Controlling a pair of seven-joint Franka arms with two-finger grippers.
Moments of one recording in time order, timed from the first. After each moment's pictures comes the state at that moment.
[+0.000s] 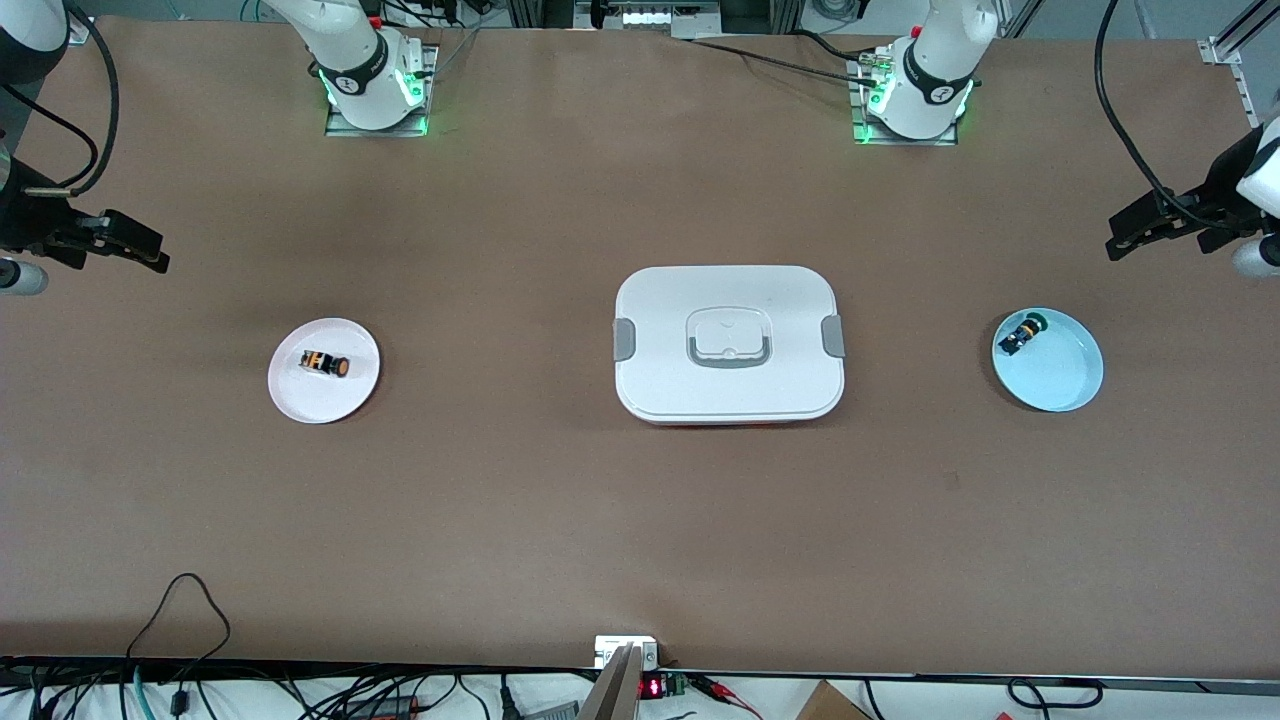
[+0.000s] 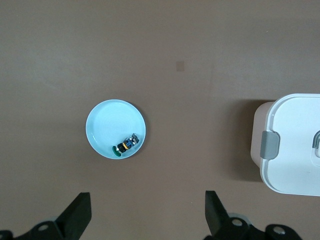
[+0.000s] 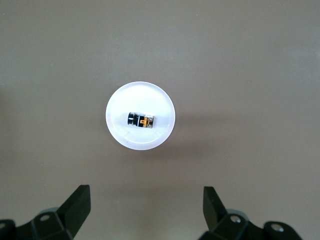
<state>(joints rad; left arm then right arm) 0.01 0.00 0.00 -1.58 0.03 1.56 -0.08 0.03 0.01 -0.10 -1.71 -0.03 1.69 -0.03</state>
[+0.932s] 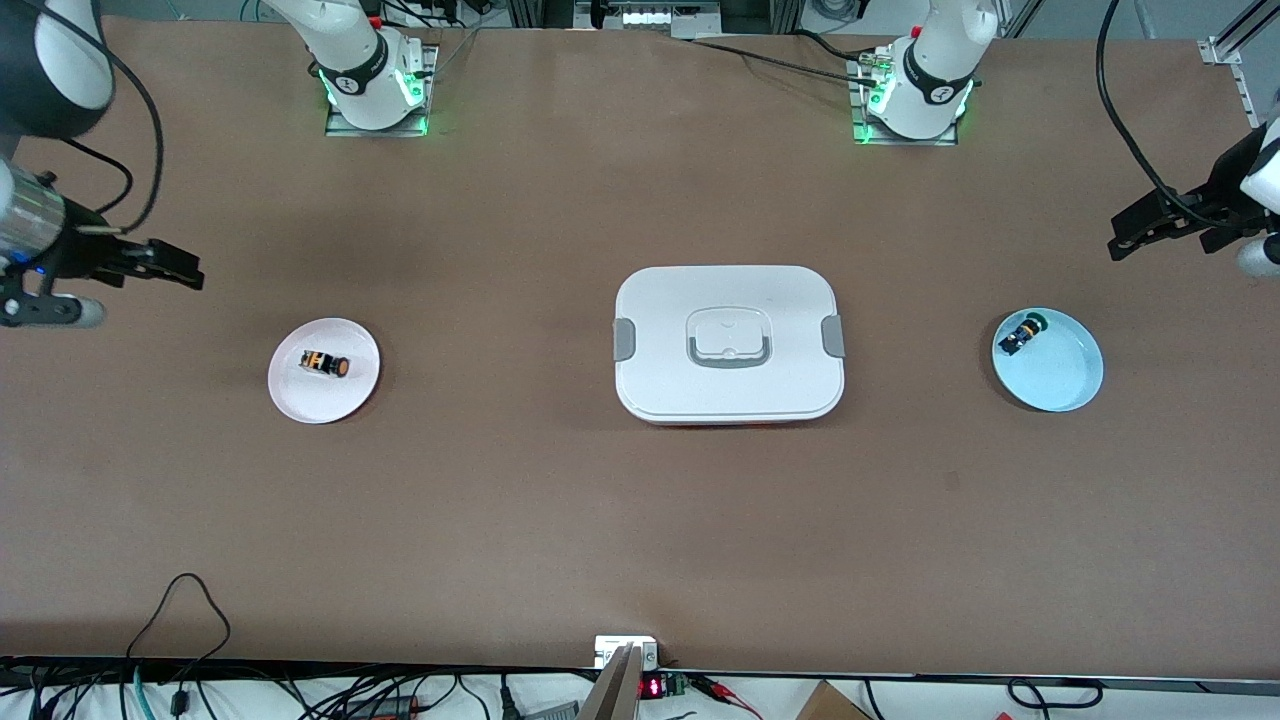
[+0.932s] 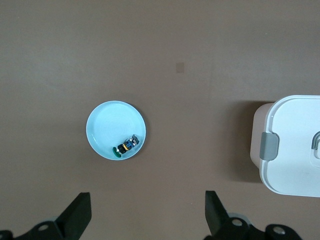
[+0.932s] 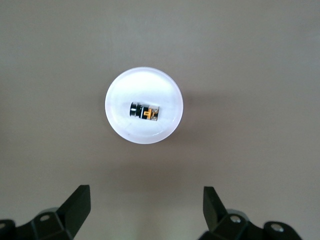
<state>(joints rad) 0.01 0.00 0.00 -1.58 0.03 1.56 -0.08 0.06 0.12 -0.09 -1.72 -0.03 1.68 -0.02</state>
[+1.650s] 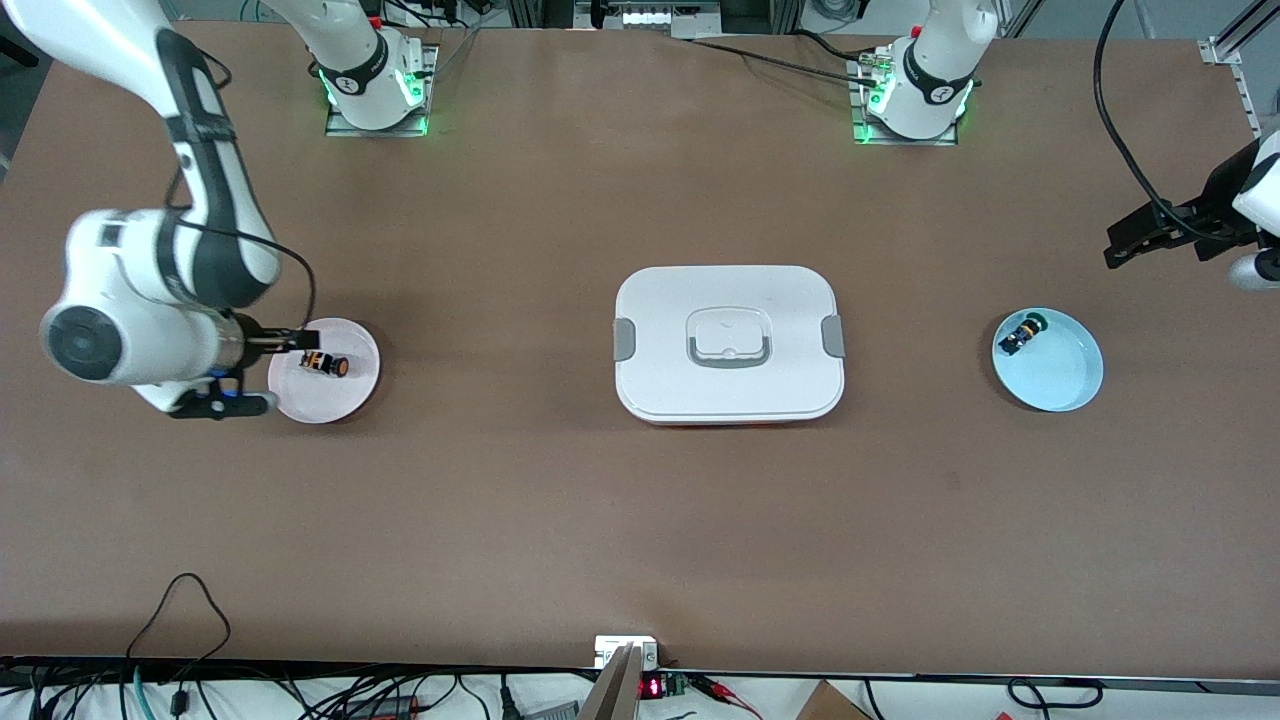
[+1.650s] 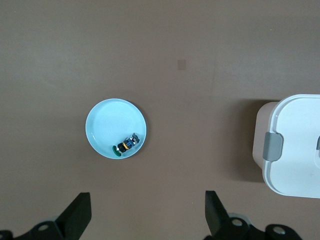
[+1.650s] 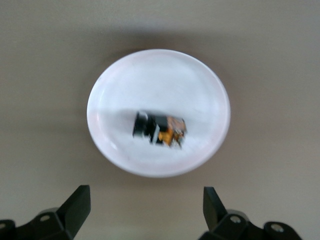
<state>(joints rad) 0.01 0.02 0.00 -1.58 0.03 1.56 -0.08 0.12 0.46 -0.09 -1.79 -0.02 1.92 -0.01</state>
